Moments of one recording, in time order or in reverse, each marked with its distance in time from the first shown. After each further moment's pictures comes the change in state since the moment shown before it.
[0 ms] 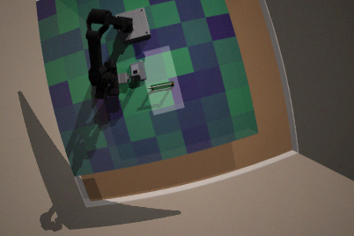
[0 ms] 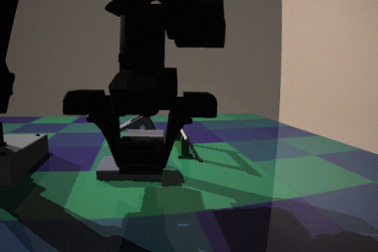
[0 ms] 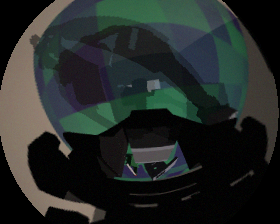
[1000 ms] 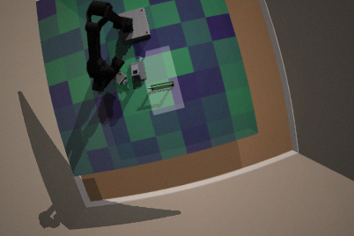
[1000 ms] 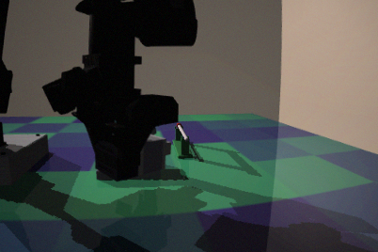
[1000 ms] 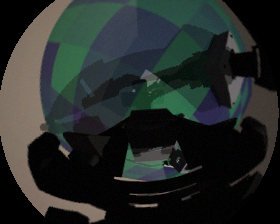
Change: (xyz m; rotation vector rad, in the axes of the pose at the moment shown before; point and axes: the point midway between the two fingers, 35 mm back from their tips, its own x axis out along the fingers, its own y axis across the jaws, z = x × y) arm 0.001 -0.038 0.006 0.804 -0.001 -0.003
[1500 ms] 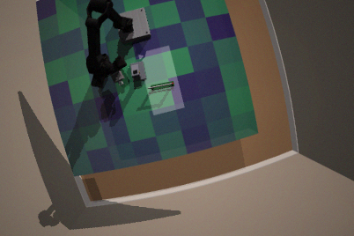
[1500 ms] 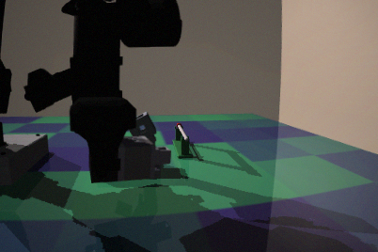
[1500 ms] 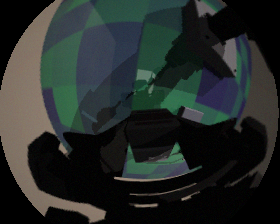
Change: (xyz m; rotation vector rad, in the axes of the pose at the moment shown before) arm 0.002 -0.012 0.014 0.401 -0.001 -0.001
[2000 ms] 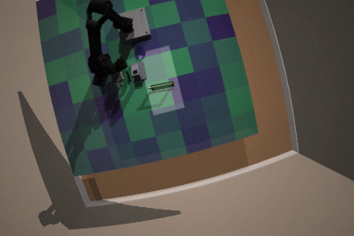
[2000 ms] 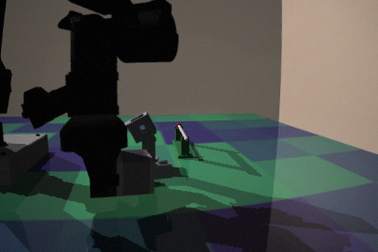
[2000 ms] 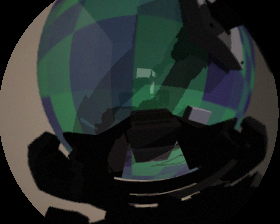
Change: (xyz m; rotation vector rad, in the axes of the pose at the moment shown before) arm 0.020 0.001 0.002 0.082 0.014 0.013
